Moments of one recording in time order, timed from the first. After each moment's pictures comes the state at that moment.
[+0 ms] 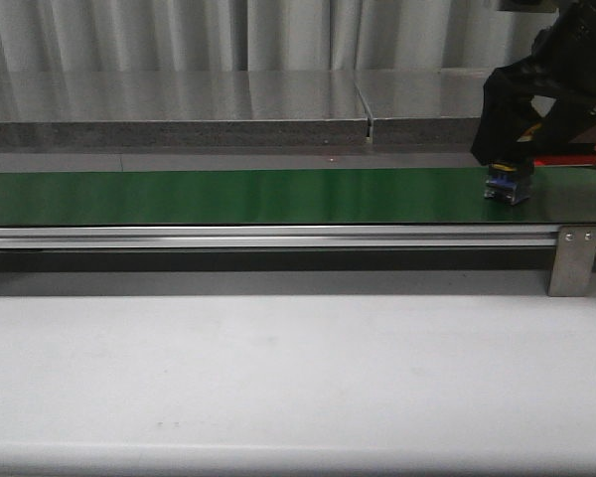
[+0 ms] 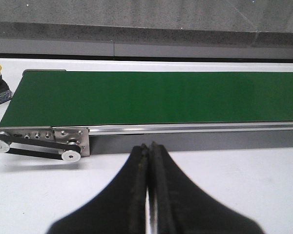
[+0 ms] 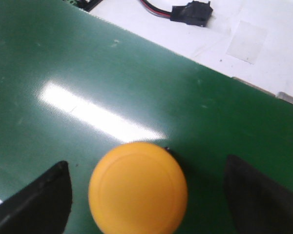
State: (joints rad) left arm -0.02 0.40 -0.44 -0.33 0.49 0.35; right arm 0.01 1.83 -1.41 0.42 0.69 -0.58
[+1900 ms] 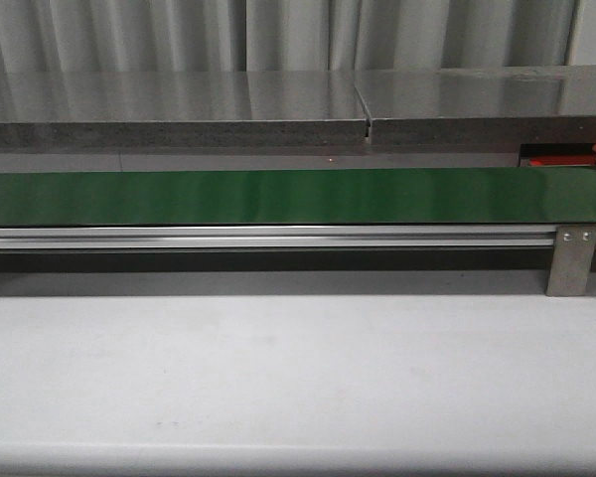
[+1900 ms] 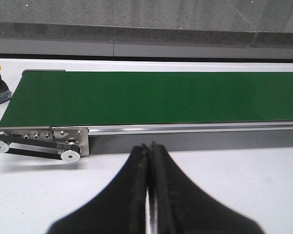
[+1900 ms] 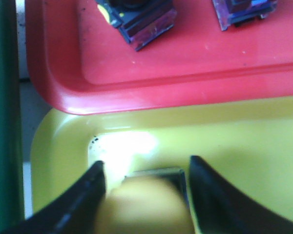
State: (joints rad) left arm -0.02 0.40 -0.44 -0.33 0.49 0.35; right arm -0.43 1.87 -1.19 0.49 0.53 -0.57
